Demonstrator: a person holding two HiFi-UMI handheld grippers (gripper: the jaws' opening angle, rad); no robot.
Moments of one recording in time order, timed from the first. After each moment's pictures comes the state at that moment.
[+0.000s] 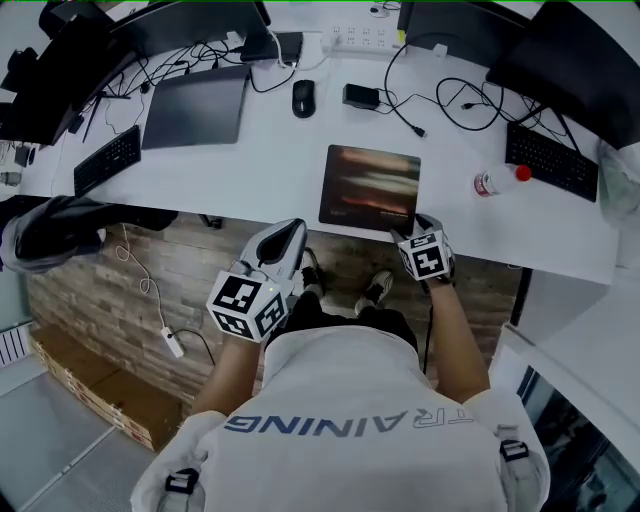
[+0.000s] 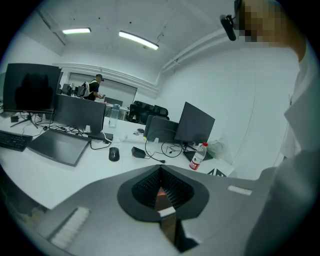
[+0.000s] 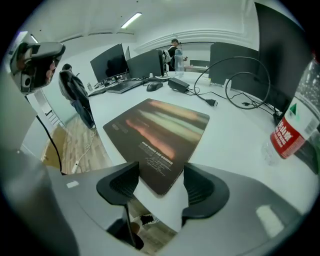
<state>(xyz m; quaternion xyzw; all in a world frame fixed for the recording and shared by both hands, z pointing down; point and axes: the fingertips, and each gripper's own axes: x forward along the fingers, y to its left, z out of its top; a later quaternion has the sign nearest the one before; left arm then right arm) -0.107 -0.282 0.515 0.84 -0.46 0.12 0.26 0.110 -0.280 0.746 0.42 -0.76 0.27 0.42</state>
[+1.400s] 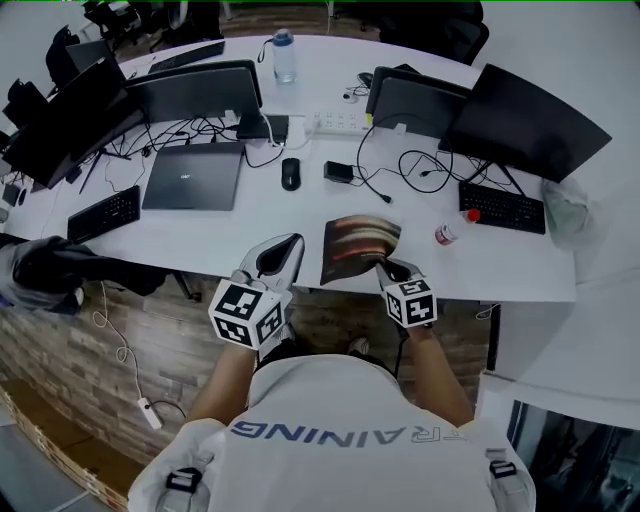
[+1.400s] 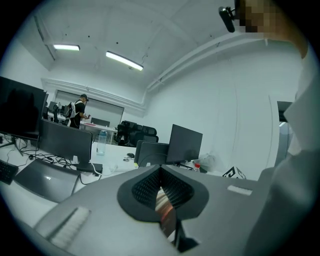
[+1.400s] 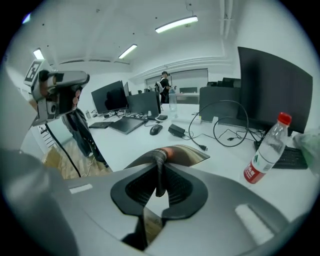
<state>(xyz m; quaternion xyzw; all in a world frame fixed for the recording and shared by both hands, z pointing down) -0.105 -0.312 0.430 0.89 -0.43 0.04 0.16 0.082 -0.292 0.605 0.49 -0.79 0.24 0.28</state>
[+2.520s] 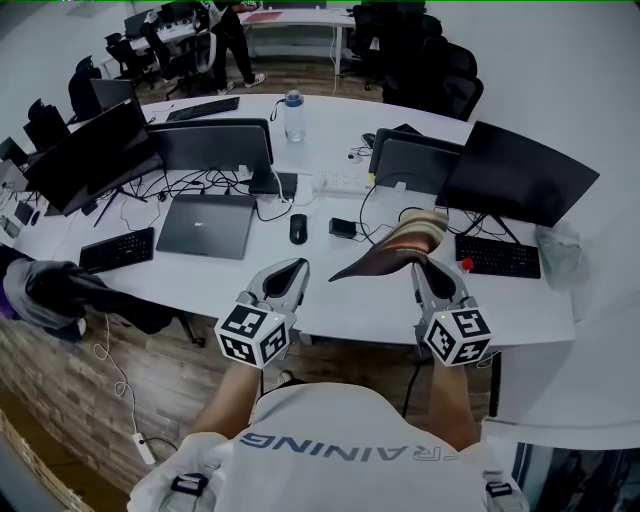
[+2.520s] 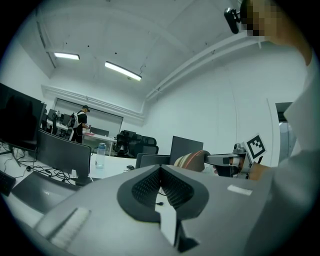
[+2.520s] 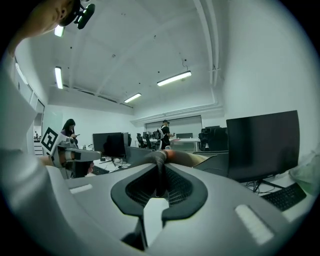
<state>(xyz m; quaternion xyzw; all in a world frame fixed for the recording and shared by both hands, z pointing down) -0.108 -0.333 0.382 0.89 -0.43 0.00 0.12 0.105 -0.326 0.372 0.55 -0.83 0.09 0.06</state>
